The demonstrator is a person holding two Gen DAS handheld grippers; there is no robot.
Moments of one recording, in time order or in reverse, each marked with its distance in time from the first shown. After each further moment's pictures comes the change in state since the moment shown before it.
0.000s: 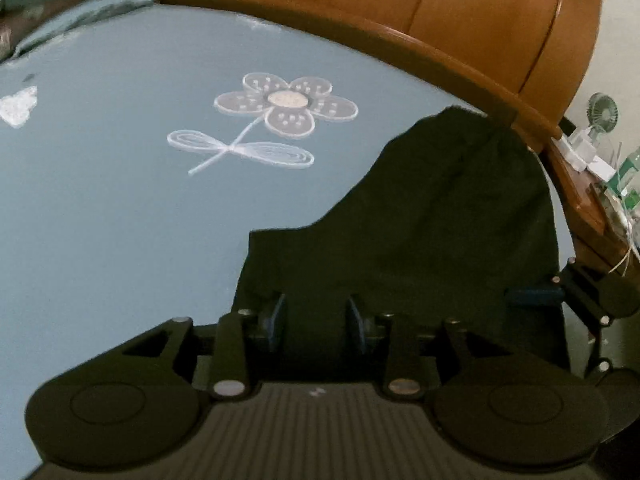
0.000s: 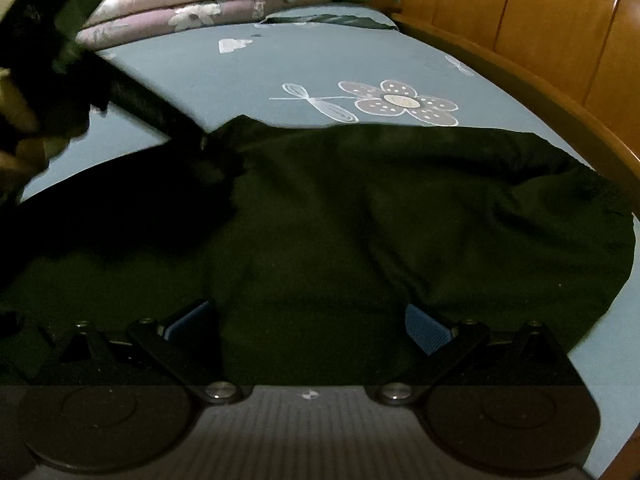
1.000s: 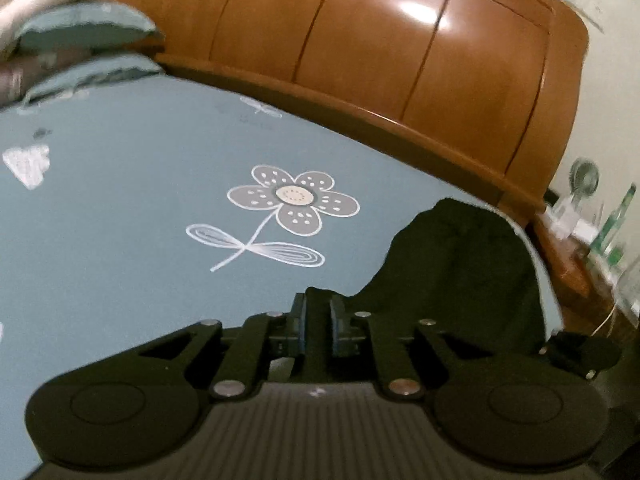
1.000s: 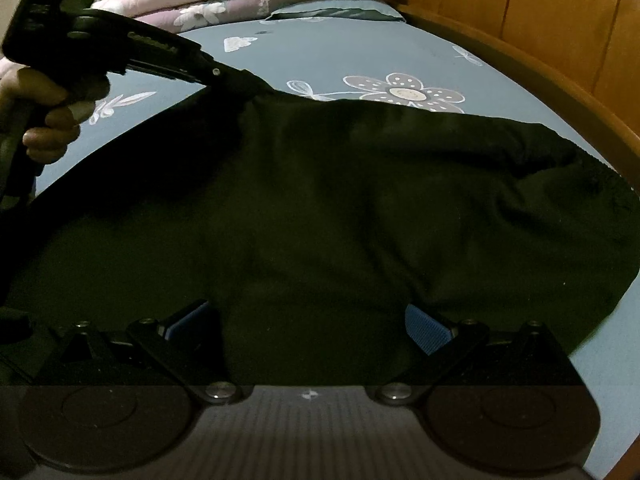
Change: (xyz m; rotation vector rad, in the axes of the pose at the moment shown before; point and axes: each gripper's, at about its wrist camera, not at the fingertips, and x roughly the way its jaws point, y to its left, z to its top) left arm -0.019 0.029 0.014 0.002 -0.234 -0.026; right arm 0.001 -0.013 0.000 0.015 0.005 0.057
